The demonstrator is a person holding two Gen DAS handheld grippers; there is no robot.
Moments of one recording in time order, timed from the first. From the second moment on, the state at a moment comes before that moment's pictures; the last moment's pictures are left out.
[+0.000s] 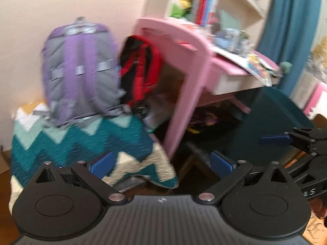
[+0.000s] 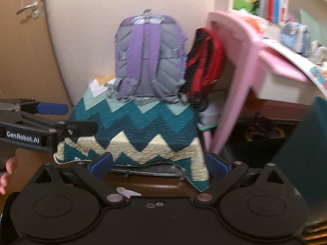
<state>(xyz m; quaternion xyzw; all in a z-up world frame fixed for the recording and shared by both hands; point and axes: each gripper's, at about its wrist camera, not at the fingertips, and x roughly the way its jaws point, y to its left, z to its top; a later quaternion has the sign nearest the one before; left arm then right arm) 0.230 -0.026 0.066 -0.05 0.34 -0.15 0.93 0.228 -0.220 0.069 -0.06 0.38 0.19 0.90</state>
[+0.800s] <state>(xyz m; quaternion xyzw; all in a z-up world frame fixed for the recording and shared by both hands) 0.274 0.142 -0.178 0.00 0.45 -0.03 0.89 0.294 -0.082 -0.213 -0.05 0.52 0.18 0.83</state>
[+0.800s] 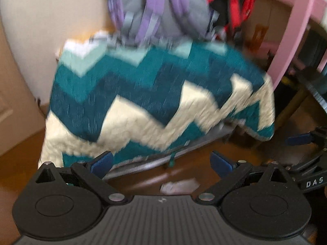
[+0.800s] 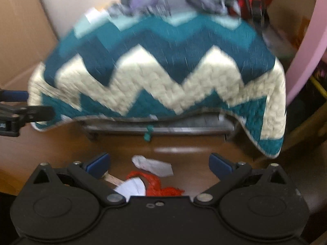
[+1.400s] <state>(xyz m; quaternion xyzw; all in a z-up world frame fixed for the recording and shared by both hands) 0.314 0.192 -0.396 0.03 0.62 -0.02 0.78 0.312 -0.070 -0.409 -0.08 0.67 0.14 0.73</state>
